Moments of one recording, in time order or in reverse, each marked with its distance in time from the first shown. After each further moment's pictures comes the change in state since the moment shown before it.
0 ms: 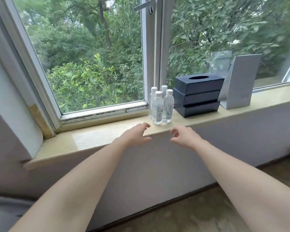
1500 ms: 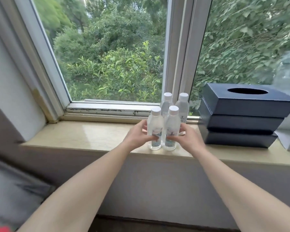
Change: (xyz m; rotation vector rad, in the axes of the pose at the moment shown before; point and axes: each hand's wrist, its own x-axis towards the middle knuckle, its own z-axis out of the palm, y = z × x) left_hand 0.143 -0.014 0.036 -0.561 0.442 -0.398; right_hand 0.205 0.045 -0.002 0.530 -0.037 -0.272
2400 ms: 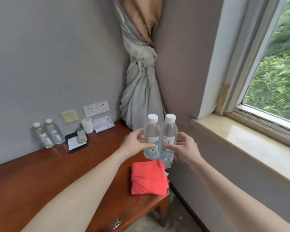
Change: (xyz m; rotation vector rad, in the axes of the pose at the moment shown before) left_hand -0.418 -0.172 -0.310 0.010 0.770 -0.530; right_hand -0.218 -0.259 0.372 0.238 -0.829 -0.423
